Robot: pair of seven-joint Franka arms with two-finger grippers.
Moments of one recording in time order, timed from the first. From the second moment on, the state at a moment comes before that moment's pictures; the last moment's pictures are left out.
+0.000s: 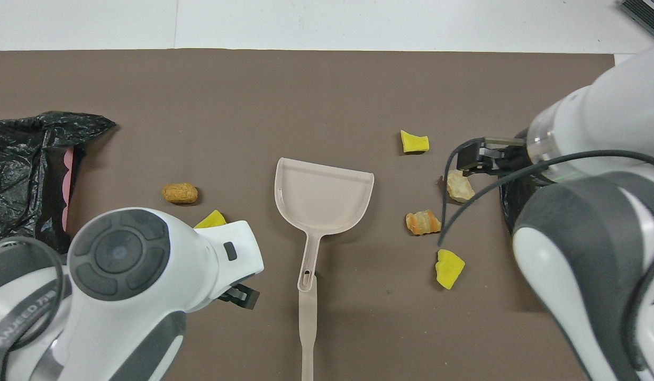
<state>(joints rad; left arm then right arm) -0.65 -0.22 0.00 -2.08 -0.04 1.69 -0.17 0.26 0.13 0.07 -1.55 -0.02 1.65 0.55</state>
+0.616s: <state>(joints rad) -0.91 -0.25 0.00 -2.39 -0.05 2.01 -0.43 0.42 0.31 0.07 -1.55 0.14 1.73 0.69</state>
